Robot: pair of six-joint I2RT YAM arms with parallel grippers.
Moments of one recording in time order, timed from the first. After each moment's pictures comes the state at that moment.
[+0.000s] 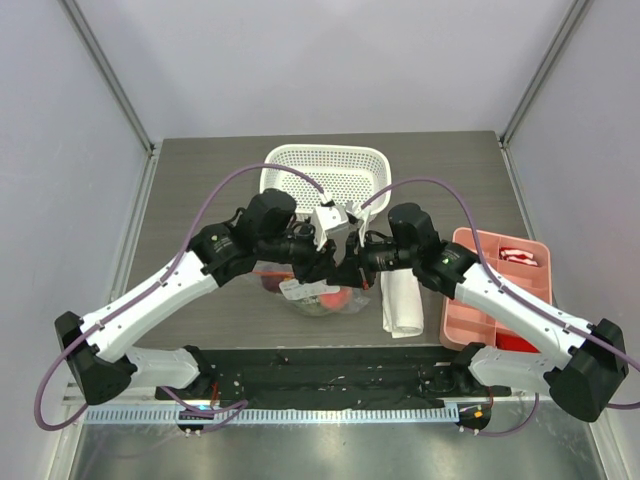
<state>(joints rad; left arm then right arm) -0.87 1.24 1.29 -0.63 0.46 0.09 0.73 1.13 0.91 -0.23 -0.68 0.21</state>
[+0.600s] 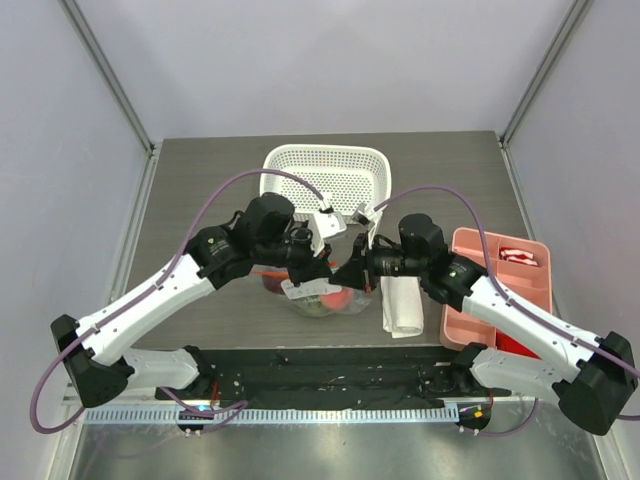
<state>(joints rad) -0.88 1.23 1.28 -0.68 0.42 0.17 0.72 1.05 0.81 -0.12 -0.62 0.32</state>
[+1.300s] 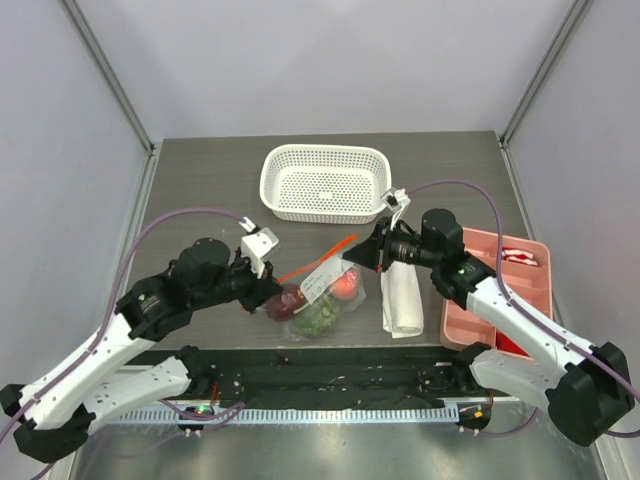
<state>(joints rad) -0.86 0.78 0.99 -0.76 0.14 -0.07 0.53 1.01 0.70 0.08 -0.60 0.48</state>
